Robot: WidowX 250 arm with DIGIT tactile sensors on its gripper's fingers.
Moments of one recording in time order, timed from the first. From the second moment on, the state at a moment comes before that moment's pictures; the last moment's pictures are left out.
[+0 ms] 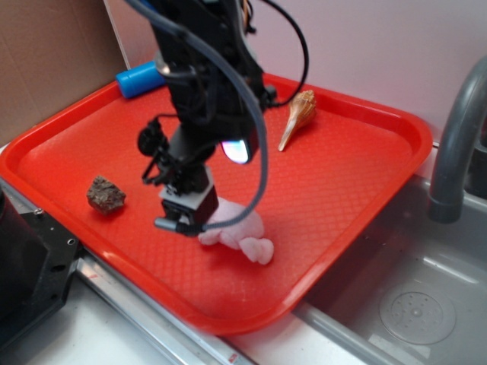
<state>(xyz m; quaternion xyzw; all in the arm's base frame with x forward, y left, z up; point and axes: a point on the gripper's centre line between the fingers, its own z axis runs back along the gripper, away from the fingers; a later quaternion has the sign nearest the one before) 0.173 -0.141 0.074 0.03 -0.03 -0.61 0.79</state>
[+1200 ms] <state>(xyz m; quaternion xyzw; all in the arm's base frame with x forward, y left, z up) 0.174 -0.131 0.097 0.01 0.00 -0.56 0.83</state>
